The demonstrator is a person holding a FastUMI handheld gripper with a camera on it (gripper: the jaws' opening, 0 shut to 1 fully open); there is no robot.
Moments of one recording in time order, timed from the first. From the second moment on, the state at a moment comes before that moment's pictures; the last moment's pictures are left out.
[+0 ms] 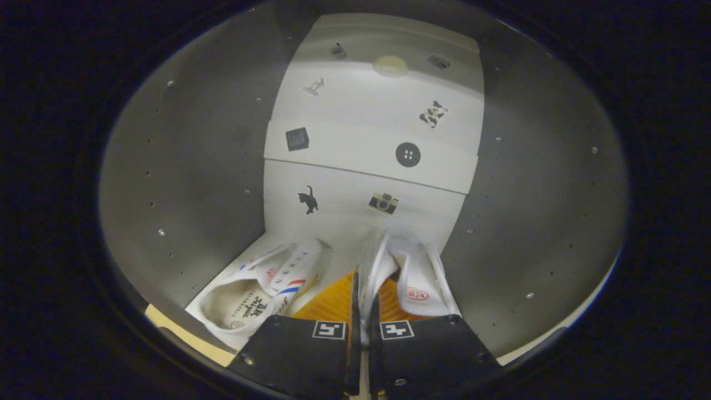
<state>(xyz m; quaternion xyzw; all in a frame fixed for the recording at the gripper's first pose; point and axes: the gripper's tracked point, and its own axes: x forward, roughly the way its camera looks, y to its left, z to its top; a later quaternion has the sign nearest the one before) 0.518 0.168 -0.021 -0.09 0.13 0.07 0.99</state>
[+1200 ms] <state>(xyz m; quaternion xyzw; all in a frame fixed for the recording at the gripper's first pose) 0.486 0.180 -0.042 0.00 0.20 0.05 0.98</state>
